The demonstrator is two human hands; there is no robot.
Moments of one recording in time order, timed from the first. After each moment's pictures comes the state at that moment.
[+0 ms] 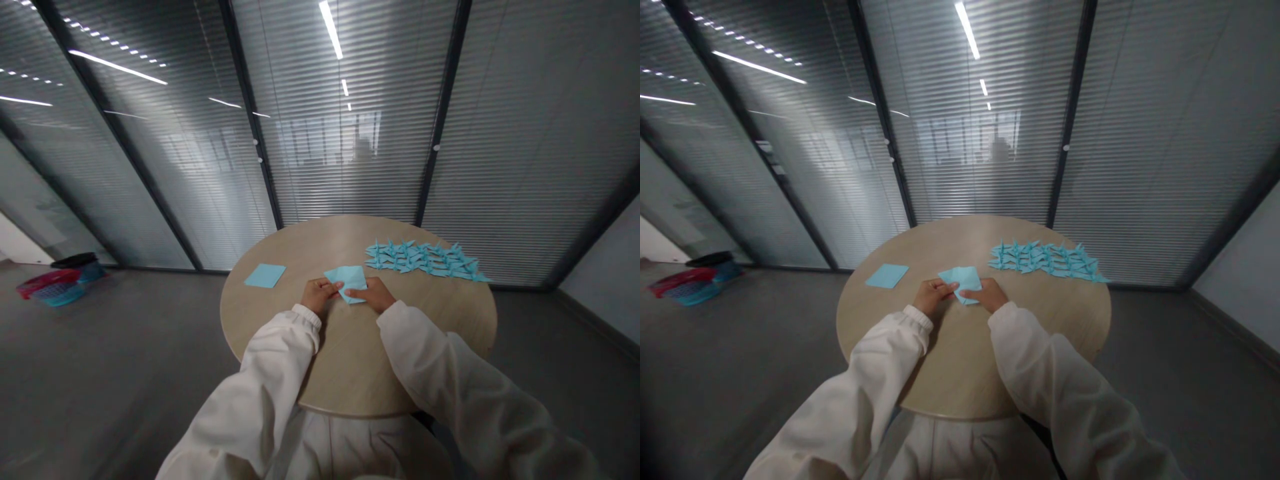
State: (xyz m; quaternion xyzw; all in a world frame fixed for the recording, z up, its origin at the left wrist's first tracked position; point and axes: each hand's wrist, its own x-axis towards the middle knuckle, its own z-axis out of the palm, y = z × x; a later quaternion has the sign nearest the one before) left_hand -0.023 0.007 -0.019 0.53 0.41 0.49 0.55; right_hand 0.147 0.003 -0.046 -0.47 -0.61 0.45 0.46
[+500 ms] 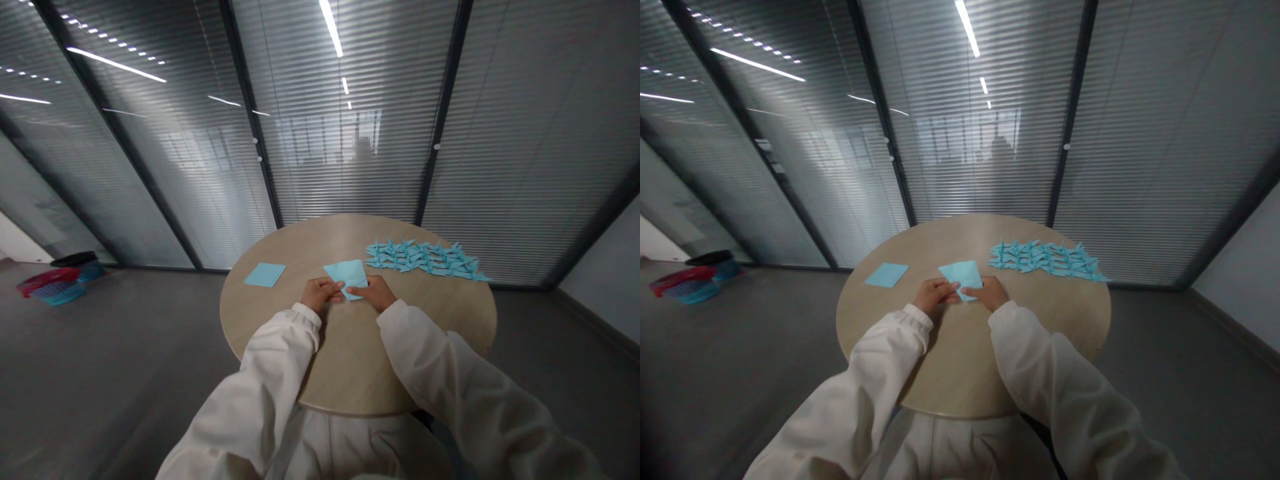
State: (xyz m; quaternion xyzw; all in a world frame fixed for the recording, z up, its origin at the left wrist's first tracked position) left_hand -0.025 0.009 -0.022 0.51 0.42 0.46 0.59; right_hand 0.149 0.006 -0.048 -0.49 -0.61 0.41 0.47
